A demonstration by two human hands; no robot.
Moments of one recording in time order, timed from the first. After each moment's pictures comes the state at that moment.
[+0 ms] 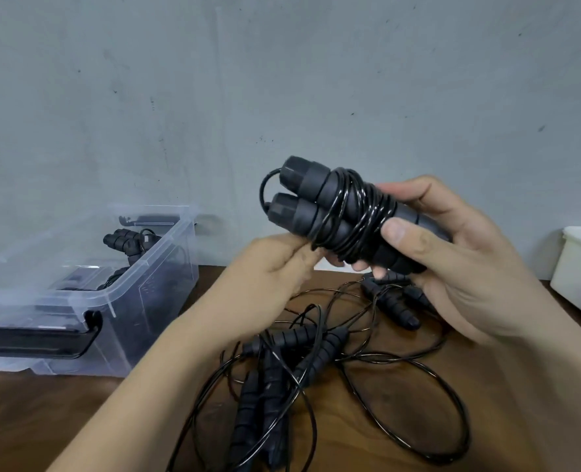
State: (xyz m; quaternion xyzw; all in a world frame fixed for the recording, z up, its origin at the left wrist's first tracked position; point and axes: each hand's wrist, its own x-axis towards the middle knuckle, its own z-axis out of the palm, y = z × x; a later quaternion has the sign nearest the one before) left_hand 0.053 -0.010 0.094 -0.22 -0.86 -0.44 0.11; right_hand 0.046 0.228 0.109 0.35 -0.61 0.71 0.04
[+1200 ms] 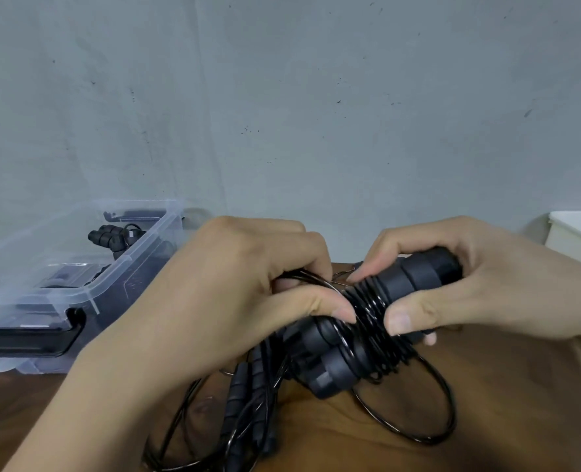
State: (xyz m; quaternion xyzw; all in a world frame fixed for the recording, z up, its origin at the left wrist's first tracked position) left_hand 0.102 -0.006 0.126 -0.32 -0.88 -0.20 0.27; right_hand 0.077 0.262 0.149 0.33 -0.81 0.46 -0.15
